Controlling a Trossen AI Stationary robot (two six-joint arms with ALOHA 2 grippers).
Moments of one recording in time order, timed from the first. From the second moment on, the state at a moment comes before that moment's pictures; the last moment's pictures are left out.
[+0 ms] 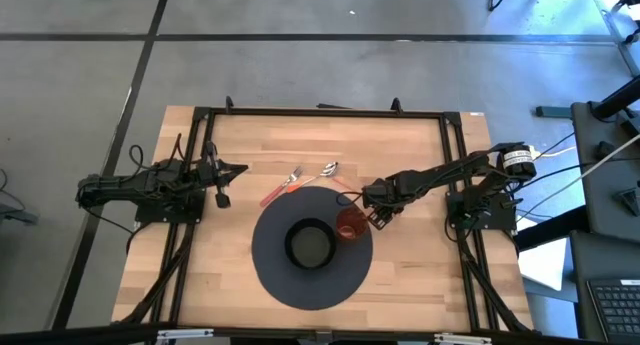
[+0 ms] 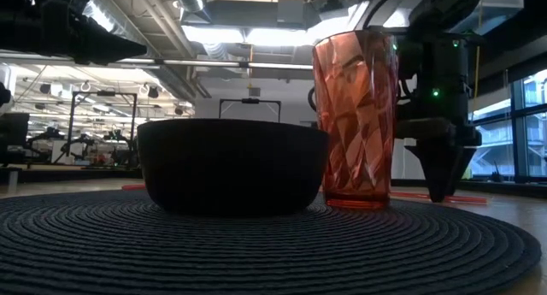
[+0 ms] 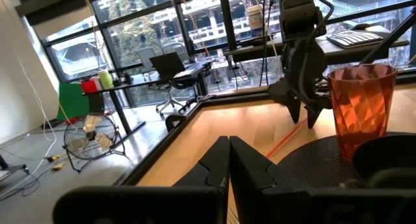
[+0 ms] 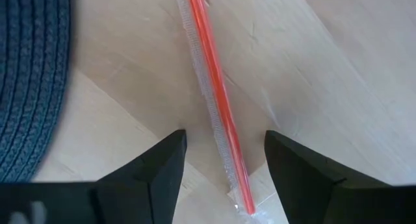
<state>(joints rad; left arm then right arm) 0.02 0.01 0.12 -0.09 -0.31 0.22 0.04 1.64 0.84 -0.73 0.08 0.80</state>
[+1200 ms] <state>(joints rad) 0.02 0.01 0.12 -0.09 -0.31 0.22 0.02 1.57 0.83 -0.75 0.12 0.67</state>
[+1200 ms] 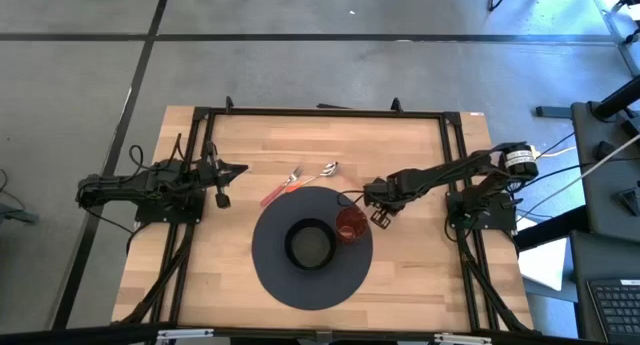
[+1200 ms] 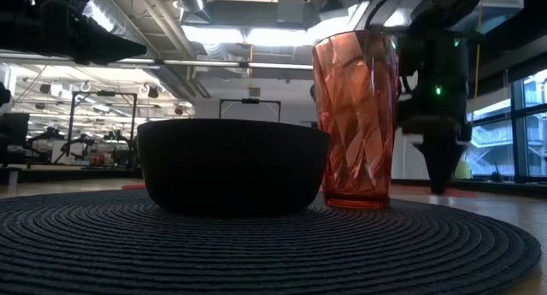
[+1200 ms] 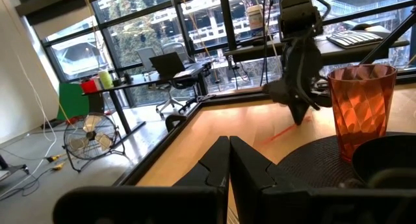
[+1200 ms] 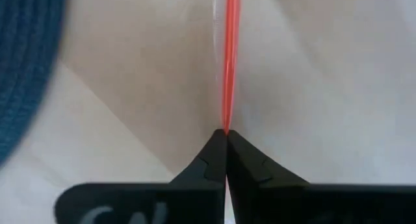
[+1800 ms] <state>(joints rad) 0.02 0.01 0.12 -0.09 -0.31 0.22 0.02 1.29 0.83 -0.83 0.28 0.66</state>
